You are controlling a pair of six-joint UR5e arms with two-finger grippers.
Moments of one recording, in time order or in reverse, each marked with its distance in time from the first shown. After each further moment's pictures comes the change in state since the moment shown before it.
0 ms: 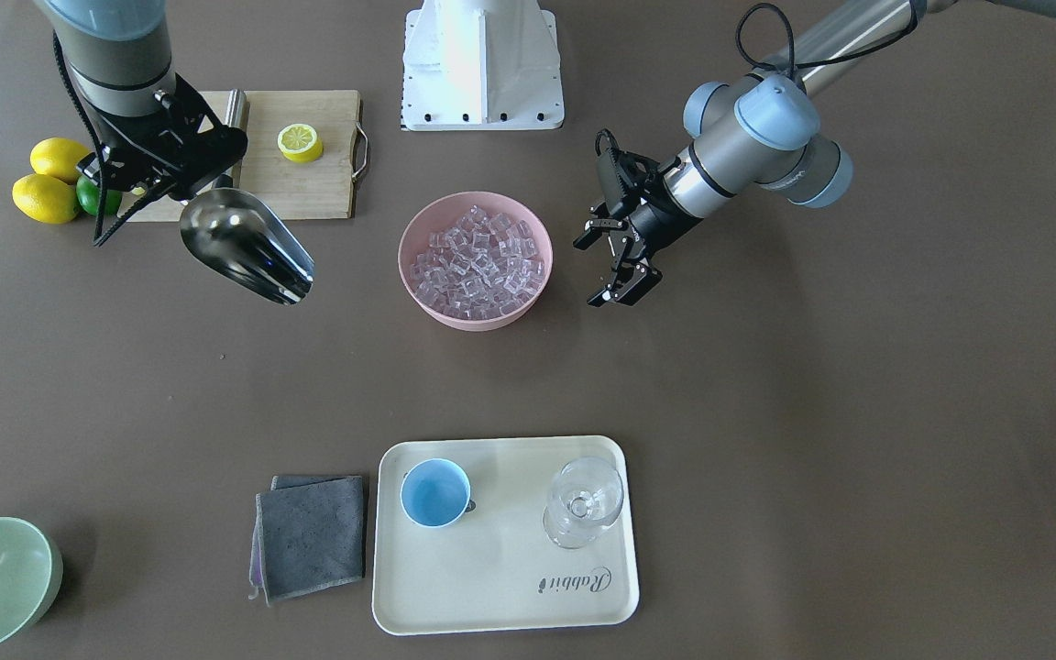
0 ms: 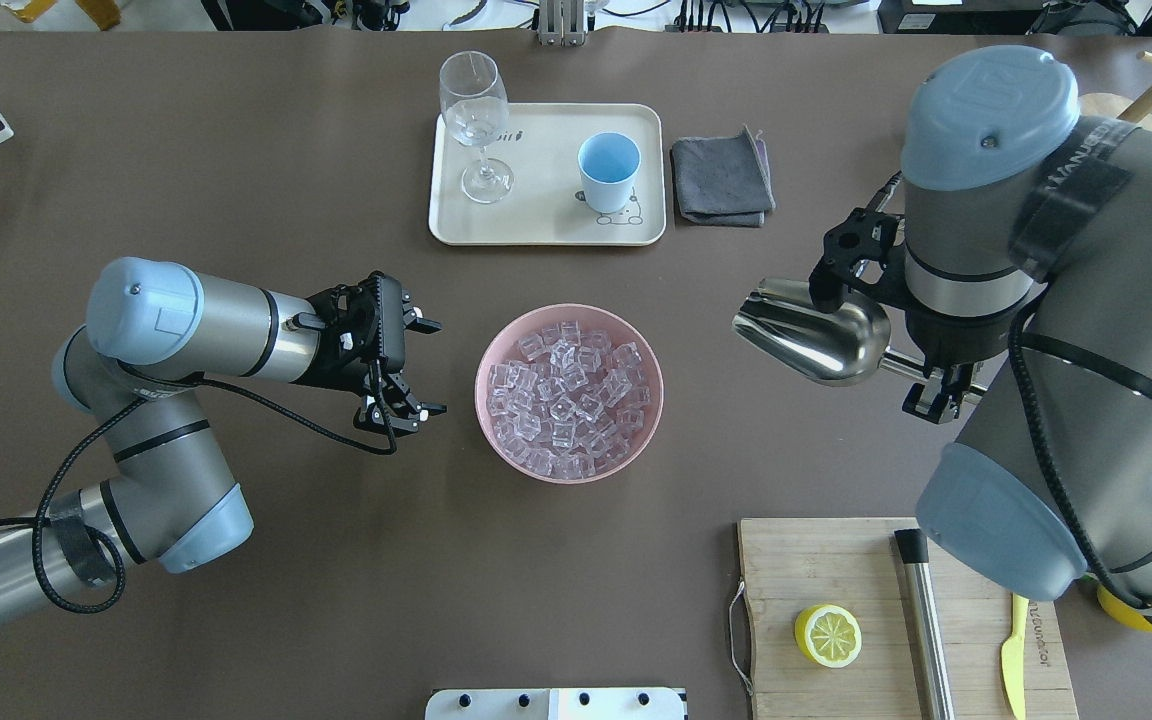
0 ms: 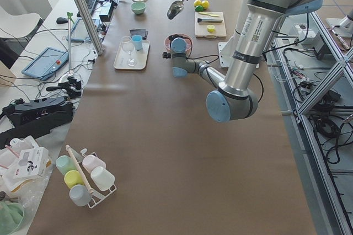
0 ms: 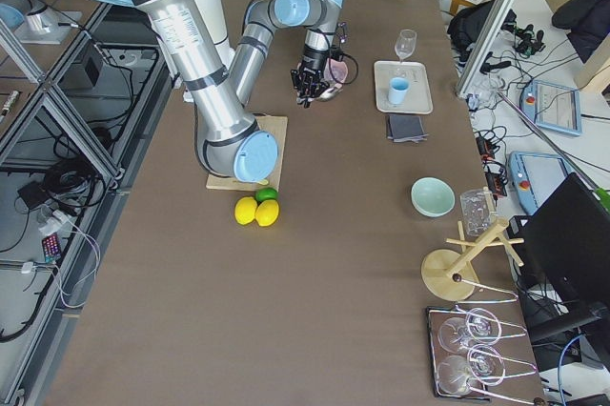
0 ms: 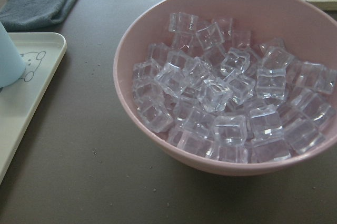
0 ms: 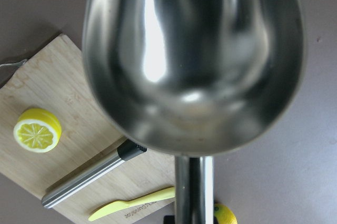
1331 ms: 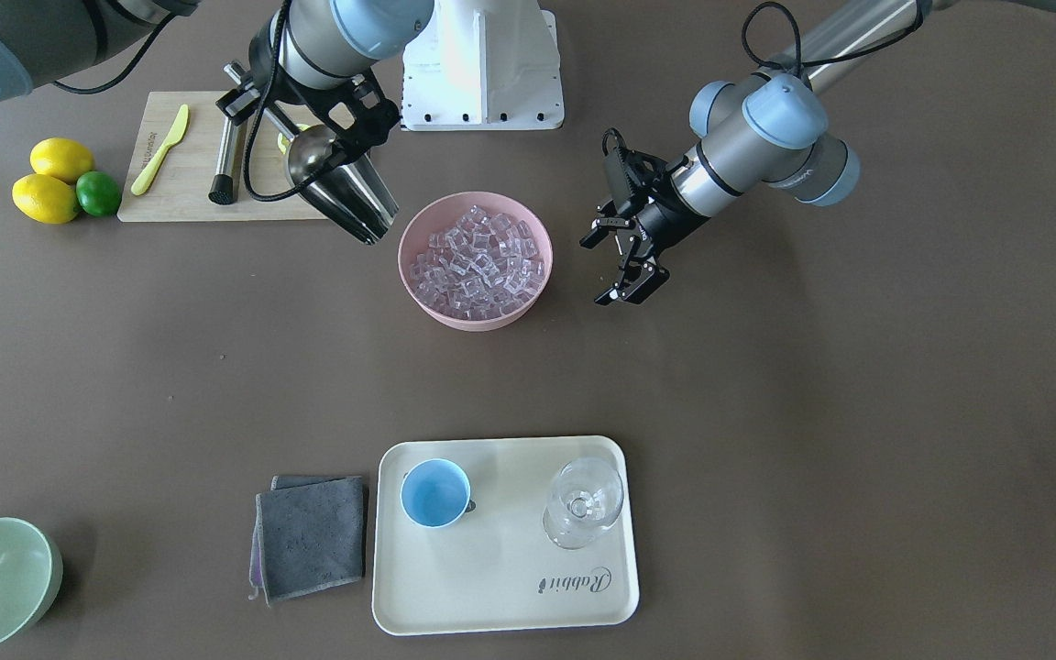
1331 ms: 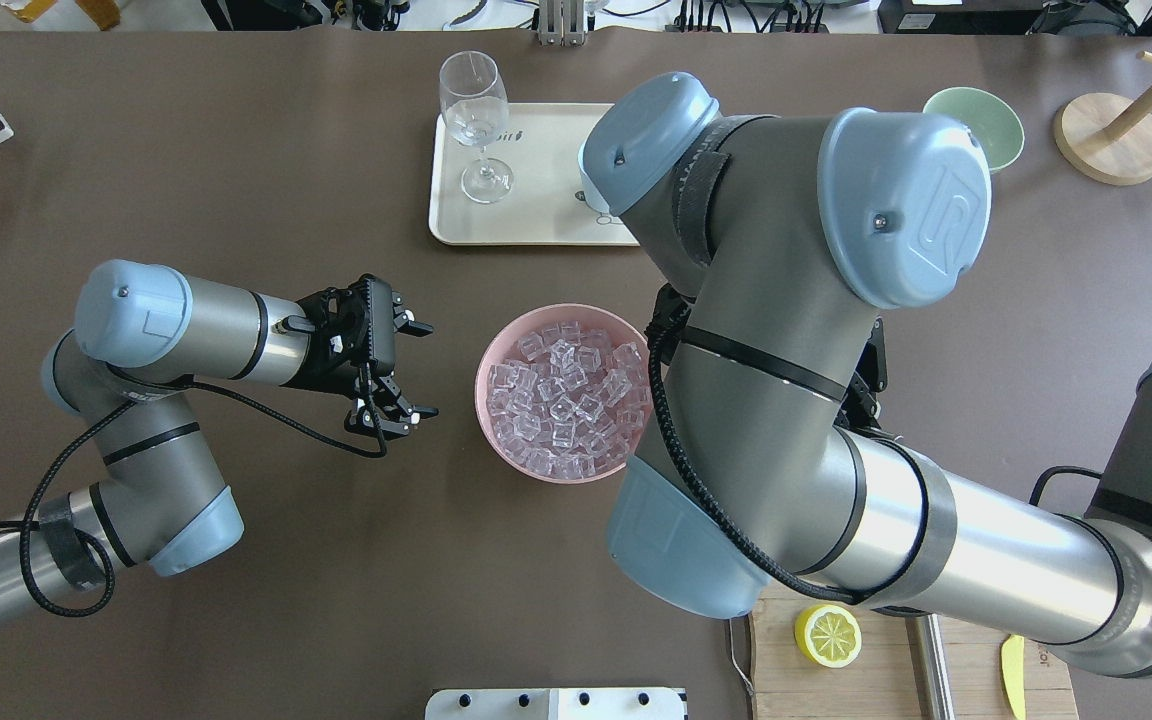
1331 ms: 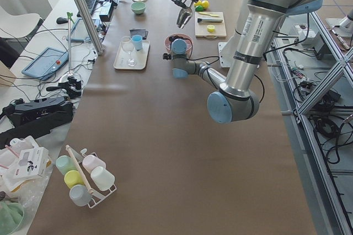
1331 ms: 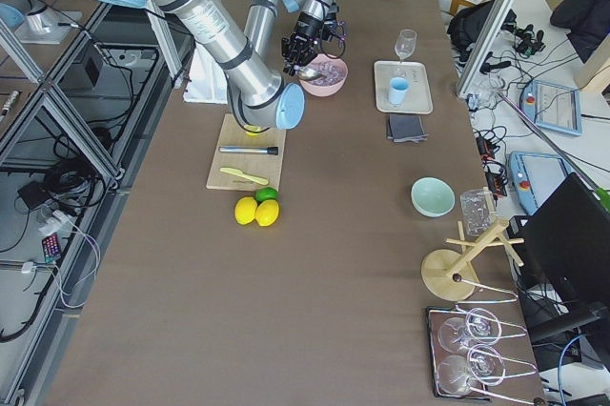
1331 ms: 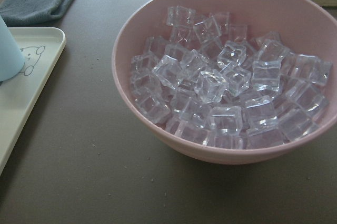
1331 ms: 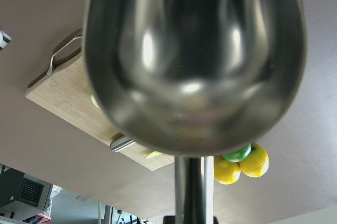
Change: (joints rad) left arm -0.002 0.018 -0.011 -0.003 -0.005 0.000; right arm -0.146 0.394 -0.268 -0.438 -0.029 0.022
